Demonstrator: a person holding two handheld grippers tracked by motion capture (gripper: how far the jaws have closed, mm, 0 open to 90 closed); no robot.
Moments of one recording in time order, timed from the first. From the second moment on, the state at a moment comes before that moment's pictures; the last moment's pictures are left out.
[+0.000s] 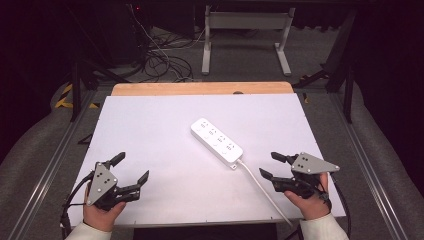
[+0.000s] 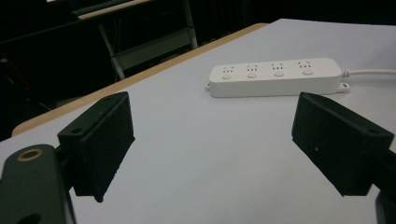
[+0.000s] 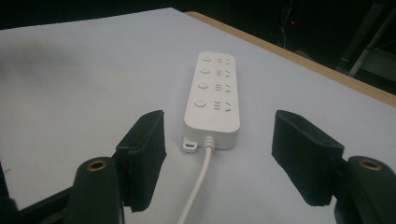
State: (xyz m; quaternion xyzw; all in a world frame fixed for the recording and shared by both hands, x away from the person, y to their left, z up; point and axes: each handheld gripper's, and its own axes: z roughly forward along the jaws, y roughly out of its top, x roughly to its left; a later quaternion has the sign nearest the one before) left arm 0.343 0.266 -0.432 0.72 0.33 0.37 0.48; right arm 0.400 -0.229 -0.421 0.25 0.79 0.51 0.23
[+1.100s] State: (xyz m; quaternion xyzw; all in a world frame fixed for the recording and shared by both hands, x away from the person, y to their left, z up) left arm 0.346 0.266 -0.430 0.72 0.34 0.37 0.48; right arm 0.415 -0.208 -0.391 0.24 0.82 0.47 0.22
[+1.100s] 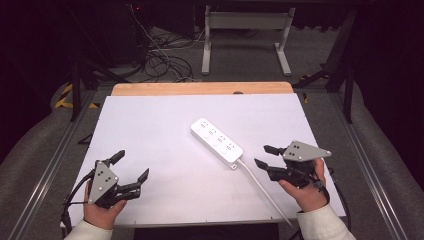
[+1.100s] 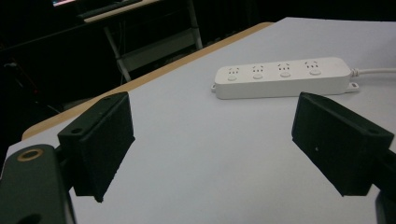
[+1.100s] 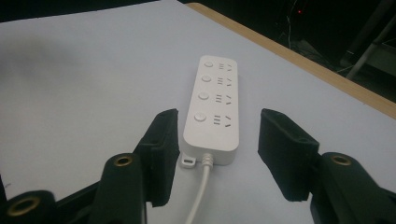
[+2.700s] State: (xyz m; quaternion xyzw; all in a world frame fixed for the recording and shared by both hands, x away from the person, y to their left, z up) left arm 0.345 0.267 -0.430 0.72 0.33 0.37 0.47; right arm 0.489 -0.134 -0.389 0.28 0.87 0.39 0.13
